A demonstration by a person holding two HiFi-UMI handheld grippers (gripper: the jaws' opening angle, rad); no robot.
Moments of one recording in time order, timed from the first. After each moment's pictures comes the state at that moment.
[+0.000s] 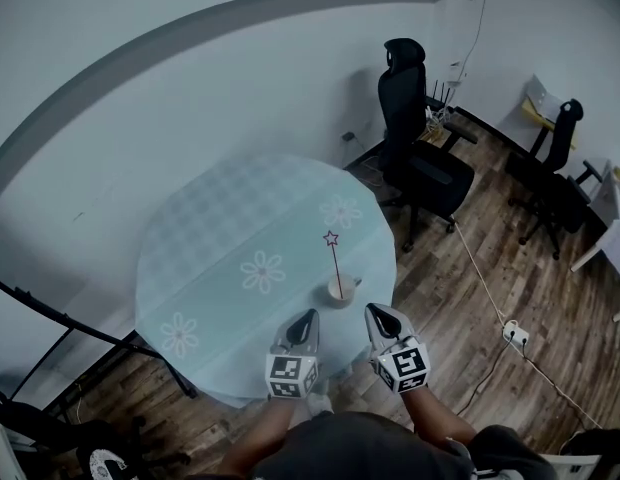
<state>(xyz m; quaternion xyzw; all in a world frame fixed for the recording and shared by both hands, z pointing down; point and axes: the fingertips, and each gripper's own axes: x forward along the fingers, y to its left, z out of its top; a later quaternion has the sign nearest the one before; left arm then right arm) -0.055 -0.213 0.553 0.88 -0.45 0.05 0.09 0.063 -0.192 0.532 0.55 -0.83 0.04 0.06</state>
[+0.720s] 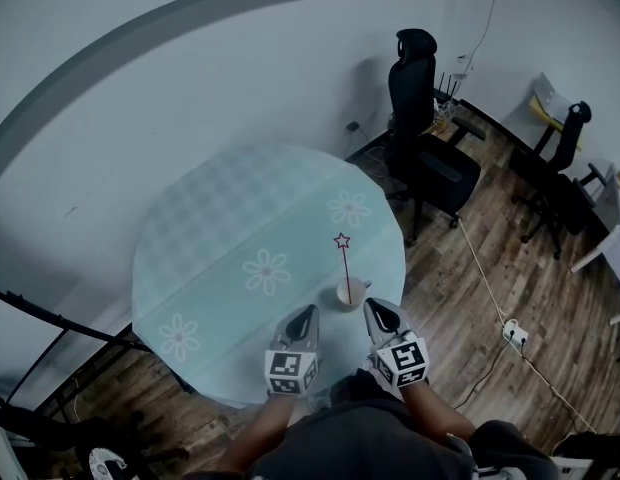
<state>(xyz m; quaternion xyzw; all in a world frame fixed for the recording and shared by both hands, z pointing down) -0.077 -0.262 0.576 0.88 -0.46 0.05 0.11 0.041 -0.246 0.556 0.54 -0.84 0.06 0.08</state>
